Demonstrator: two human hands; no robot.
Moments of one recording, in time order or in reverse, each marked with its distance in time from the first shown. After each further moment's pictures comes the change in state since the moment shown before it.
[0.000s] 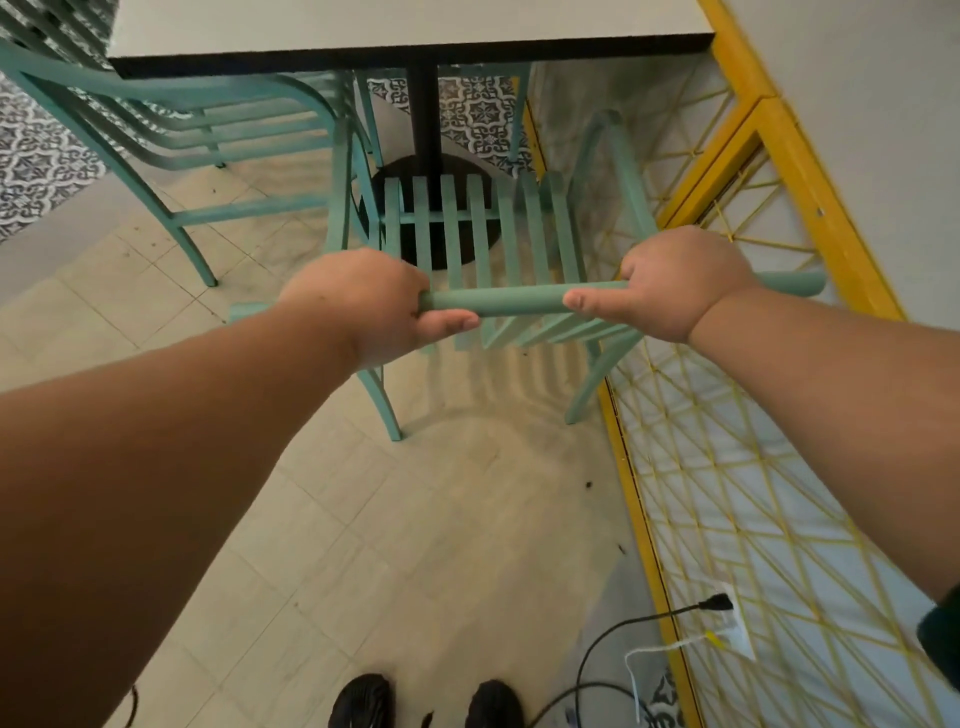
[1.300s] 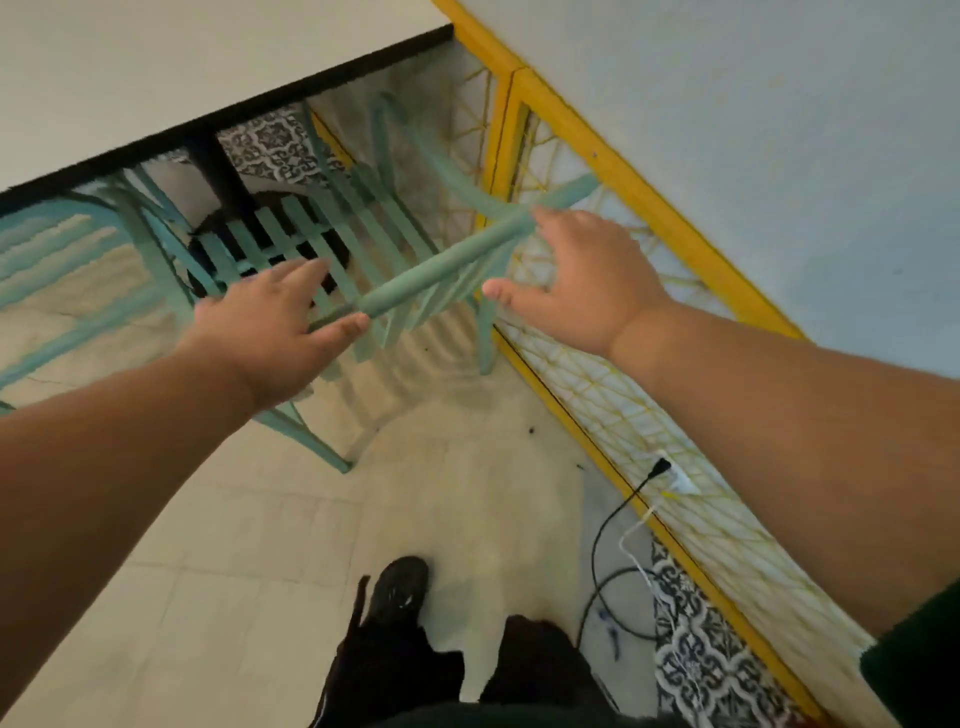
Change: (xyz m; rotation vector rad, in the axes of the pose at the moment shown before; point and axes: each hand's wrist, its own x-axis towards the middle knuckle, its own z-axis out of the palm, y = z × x) left_hand 0.029 -0.010 -0.046 -0.095 0.055 0.231; right_hand -0.094 -0.028 -0.039 0.388 0.220 0.571
